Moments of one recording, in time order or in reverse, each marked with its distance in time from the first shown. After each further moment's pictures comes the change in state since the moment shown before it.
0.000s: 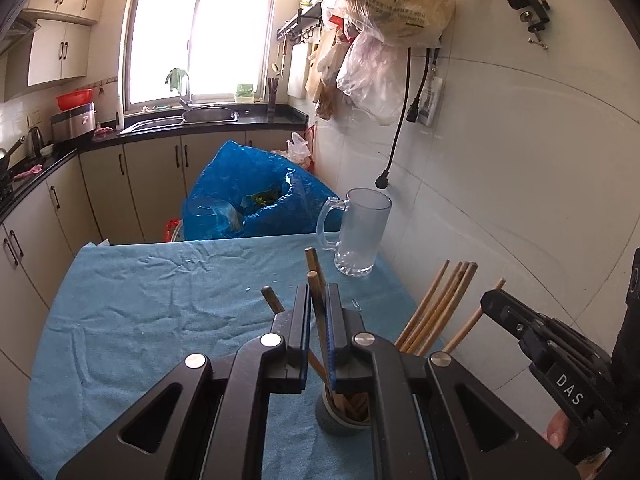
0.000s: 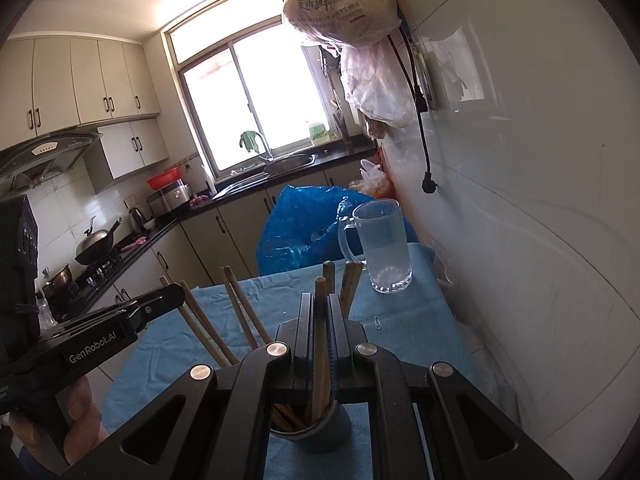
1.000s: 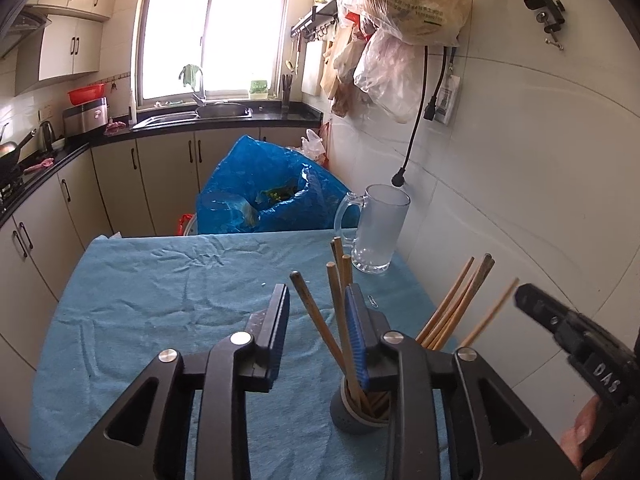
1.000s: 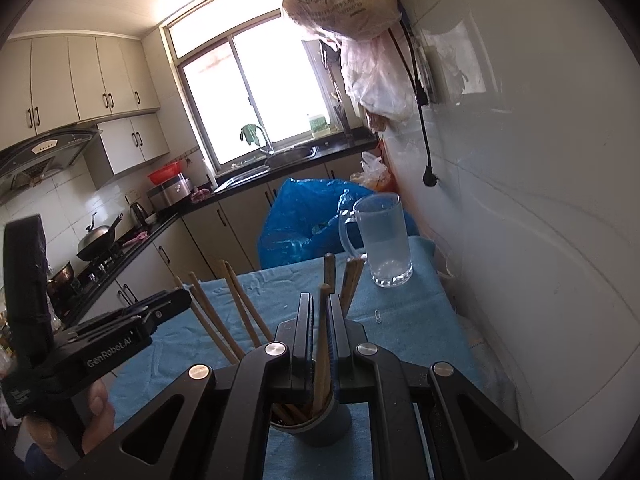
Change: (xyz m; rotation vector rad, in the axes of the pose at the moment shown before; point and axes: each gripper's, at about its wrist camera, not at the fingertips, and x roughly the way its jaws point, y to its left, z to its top) left arm 0.000 0.011 -0.004 -0.020 0.002 0.053; right arm -0.007 0.000 0.003 0.003 0.022 0.004
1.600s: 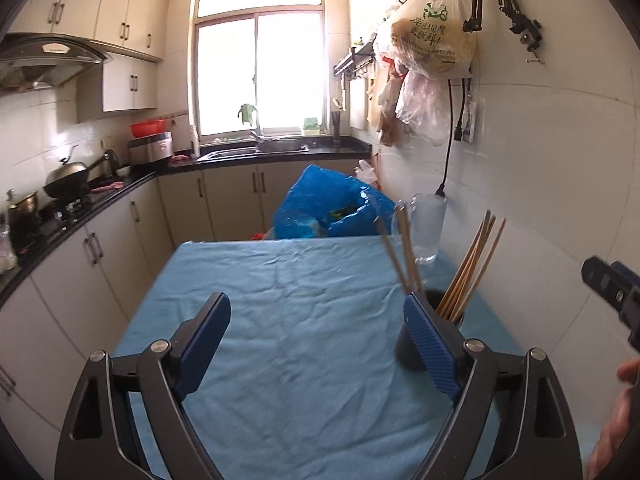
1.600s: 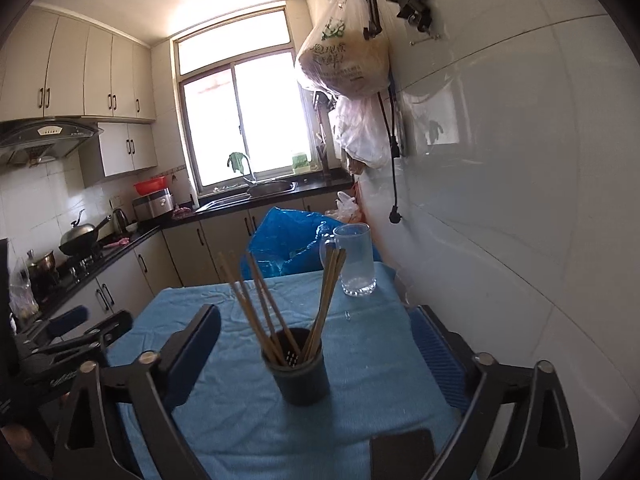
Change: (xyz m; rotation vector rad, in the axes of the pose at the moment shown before) left arm -0.136 0.026 -0.087 0.024 -0.138 0.215; right arm -0.114 0.044 -0.051 -0.091 -0.142 -0.146
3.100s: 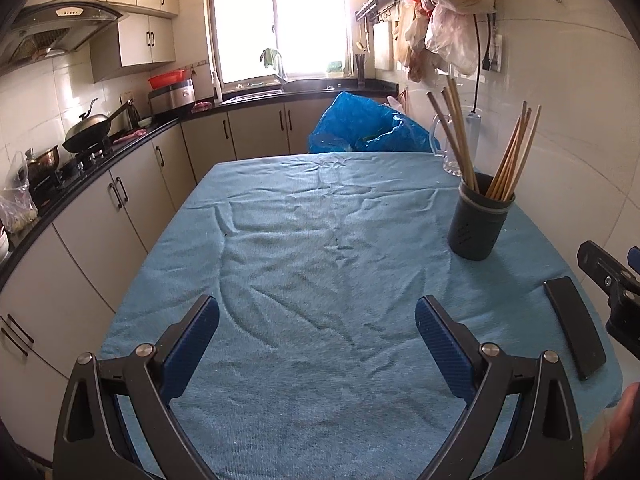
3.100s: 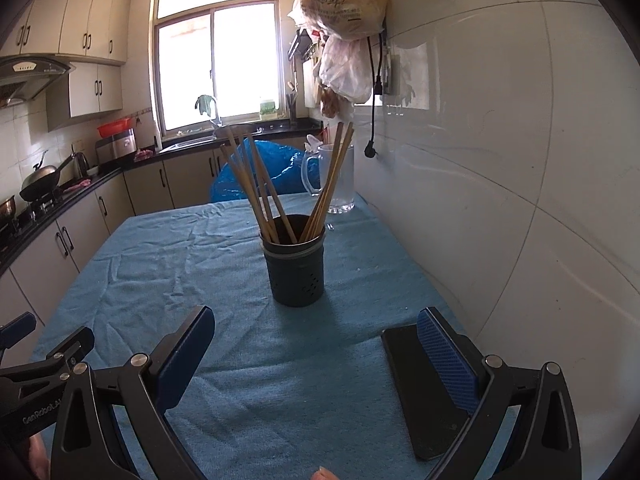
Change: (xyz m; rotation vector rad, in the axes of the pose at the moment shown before) left arm 0.003 0.043 -0.099 0.004 0.194 0.078; right arm 0.007 0.061 -0.094 -0.066 0.170 -0.185
